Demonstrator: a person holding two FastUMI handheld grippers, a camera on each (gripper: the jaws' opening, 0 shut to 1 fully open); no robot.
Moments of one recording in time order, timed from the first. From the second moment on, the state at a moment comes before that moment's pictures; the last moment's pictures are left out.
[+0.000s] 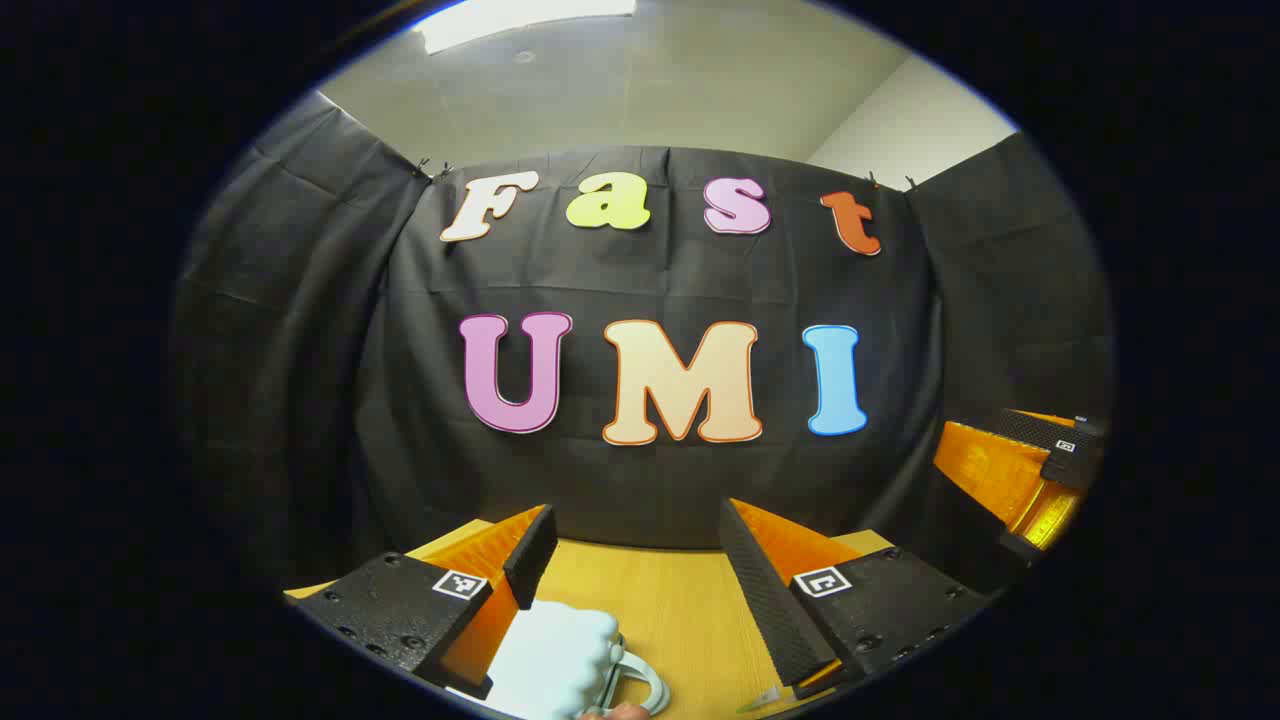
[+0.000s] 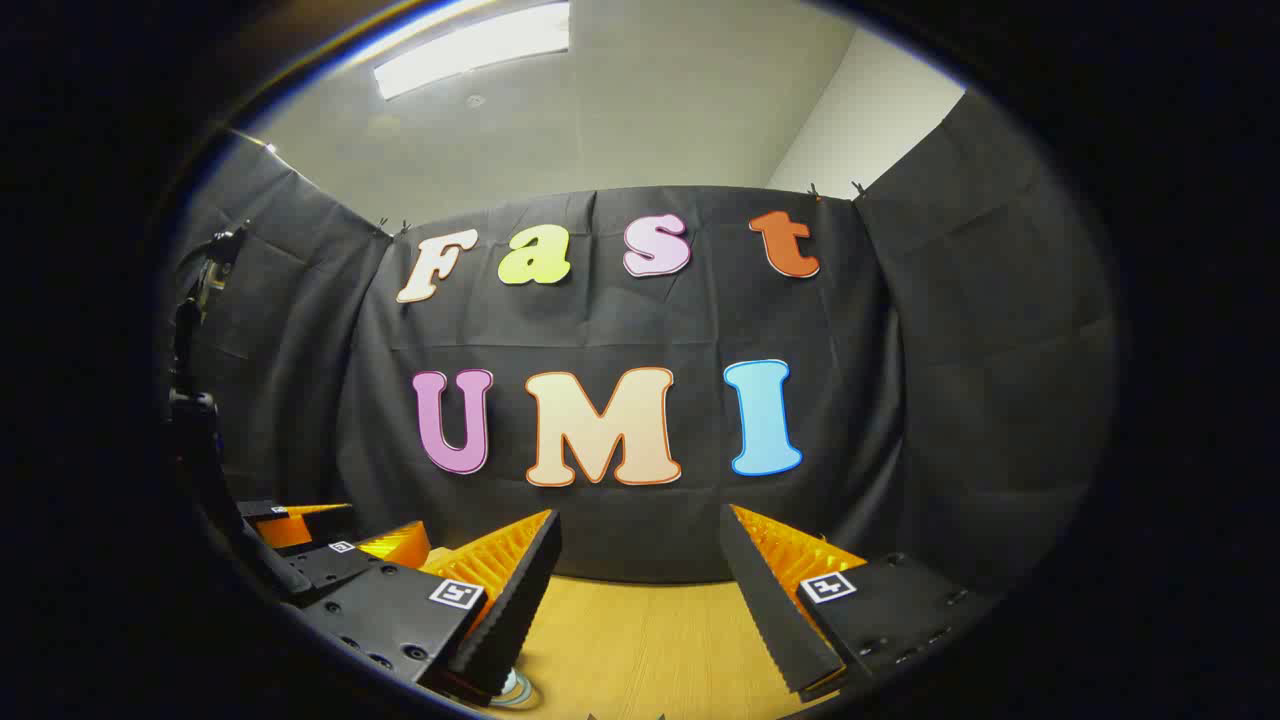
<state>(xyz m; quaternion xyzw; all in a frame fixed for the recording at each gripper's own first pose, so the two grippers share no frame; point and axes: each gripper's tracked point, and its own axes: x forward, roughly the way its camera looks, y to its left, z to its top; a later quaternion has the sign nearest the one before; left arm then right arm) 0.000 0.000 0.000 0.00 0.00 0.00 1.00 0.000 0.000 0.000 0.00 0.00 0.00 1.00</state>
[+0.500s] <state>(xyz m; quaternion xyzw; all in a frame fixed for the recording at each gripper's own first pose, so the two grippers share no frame) 0.001 -0.028 -0.042 0.02 0.05 0.02 1.00 0.003 0.007 -0.004 0.03 -0.01 0.03 1.00</state>
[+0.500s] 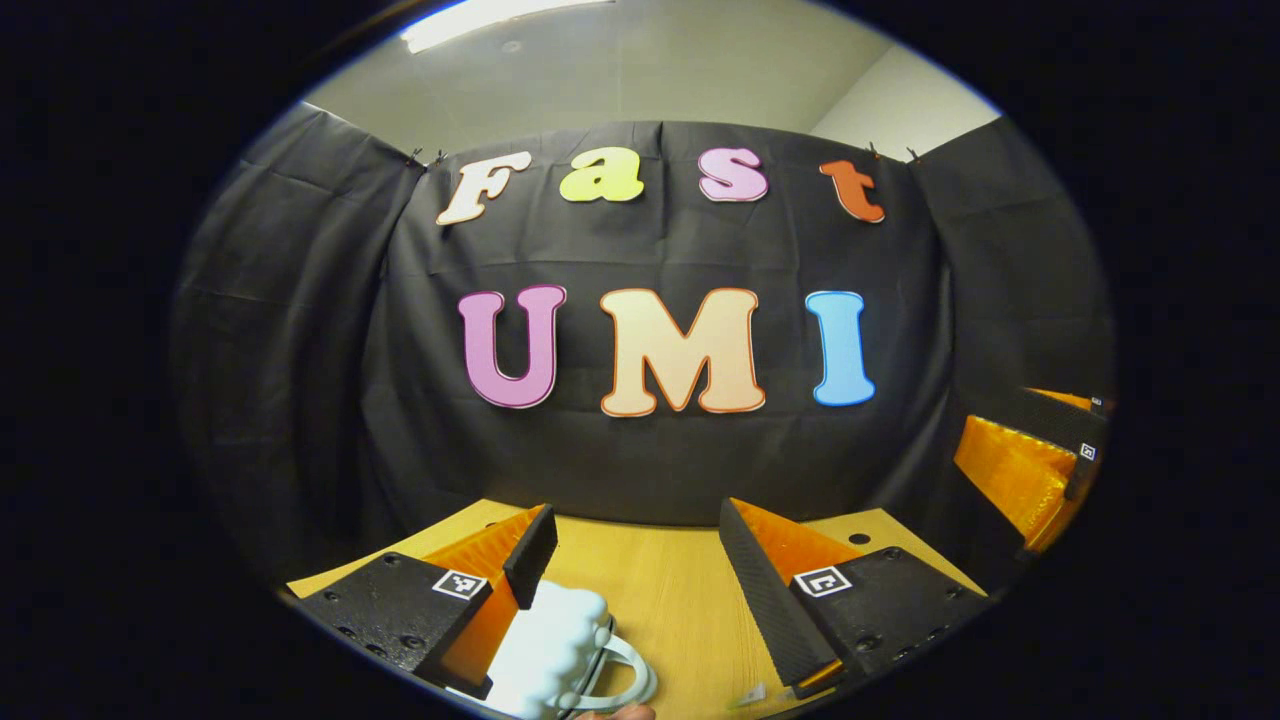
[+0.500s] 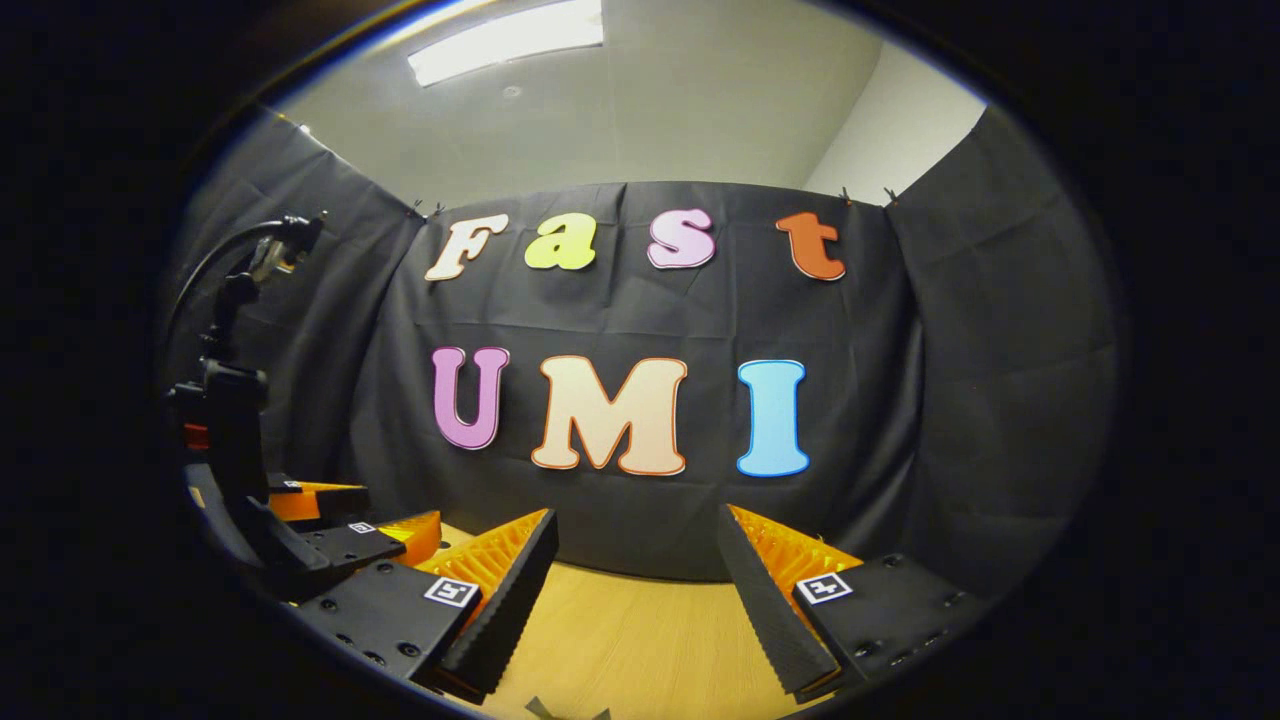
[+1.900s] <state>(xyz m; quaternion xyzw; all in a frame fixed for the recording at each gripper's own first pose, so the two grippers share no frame) -0.024 -0.048 -0.324 -0.04 0.48 -0.04 0.88 -0.004 -0.034 -0.044 -0.01 0.06 -0.05 1.00</state>
